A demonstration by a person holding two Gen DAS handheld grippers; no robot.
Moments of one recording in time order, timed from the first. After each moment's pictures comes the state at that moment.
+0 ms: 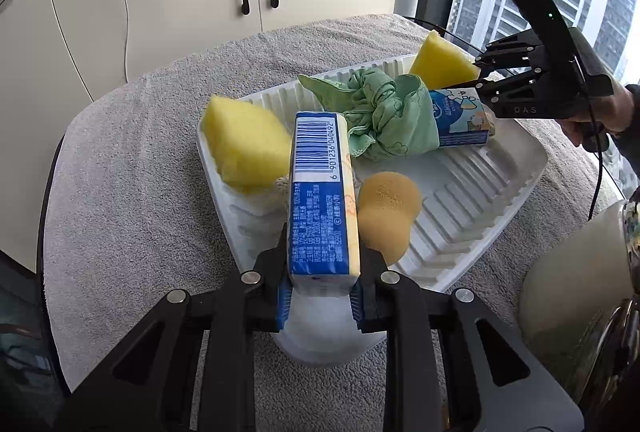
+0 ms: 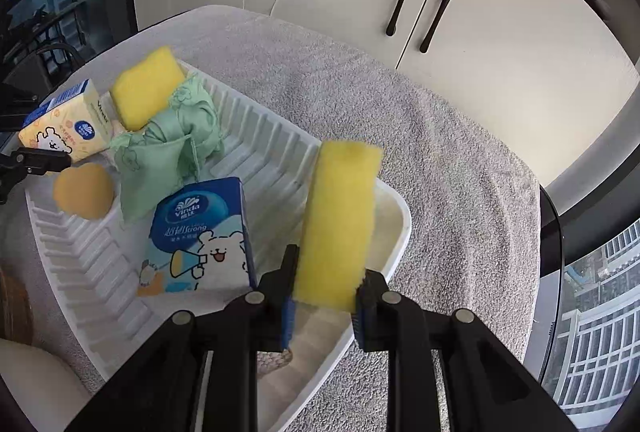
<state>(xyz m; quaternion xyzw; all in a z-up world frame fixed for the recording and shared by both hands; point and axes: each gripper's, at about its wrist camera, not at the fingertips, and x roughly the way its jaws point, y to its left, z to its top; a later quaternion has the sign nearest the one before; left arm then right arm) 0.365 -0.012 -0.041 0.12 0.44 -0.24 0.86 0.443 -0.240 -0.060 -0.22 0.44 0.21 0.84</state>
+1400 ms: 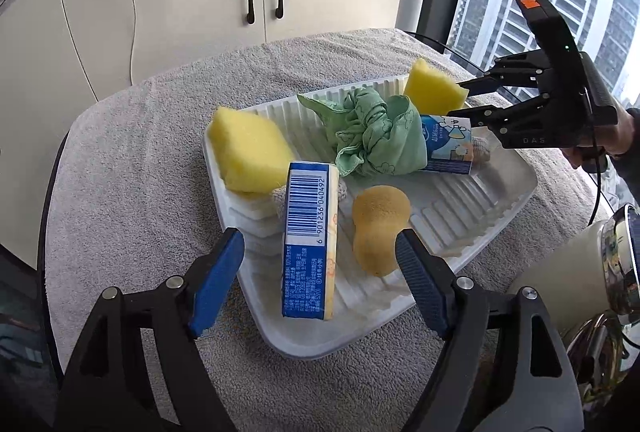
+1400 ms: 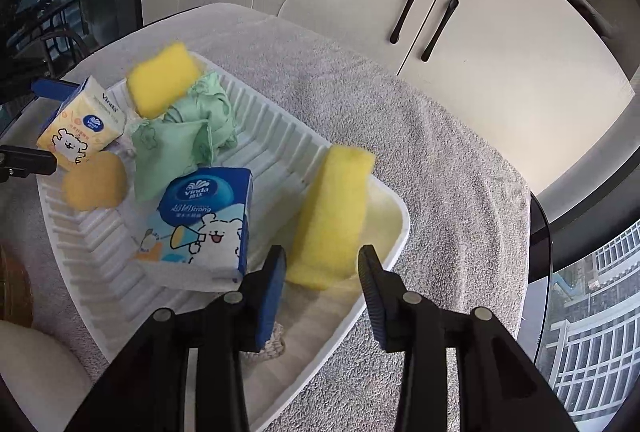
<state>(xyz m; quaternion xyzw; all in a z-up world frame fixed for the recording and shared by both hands) 0.365 -0.008 -0.023 0.09 0.43 -0.24 0.87 0.429 -0.240 -0.048 -0.24 0.43 0.21 0.85</state>
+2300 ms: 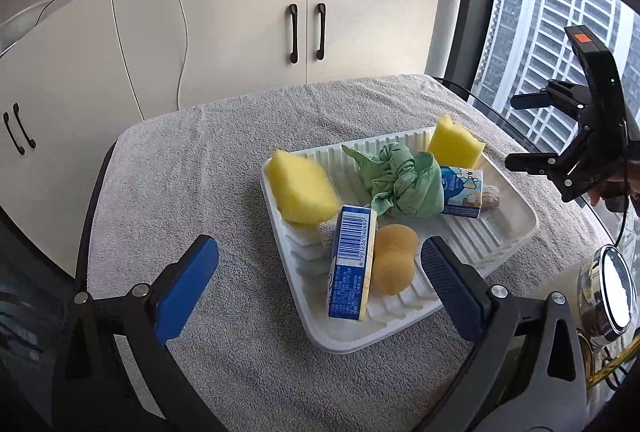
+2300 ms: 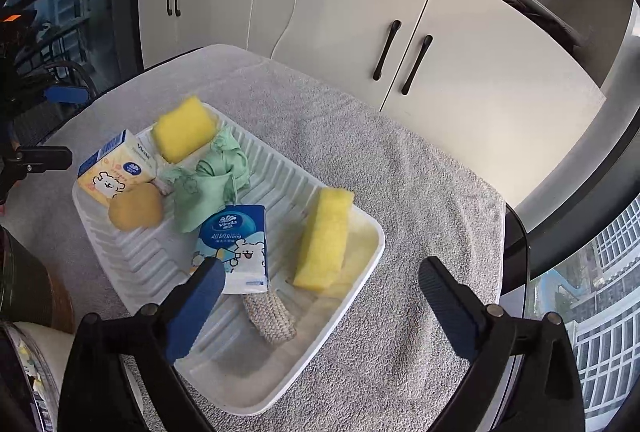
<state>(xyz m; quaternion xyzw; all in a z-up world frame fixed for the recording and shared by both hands) 0.353 0.019 0.015 0.06 0.38 -0.18 0.91 0.403 -0.246 -0.001 -0.21 0.39 0.21 0.87</state>
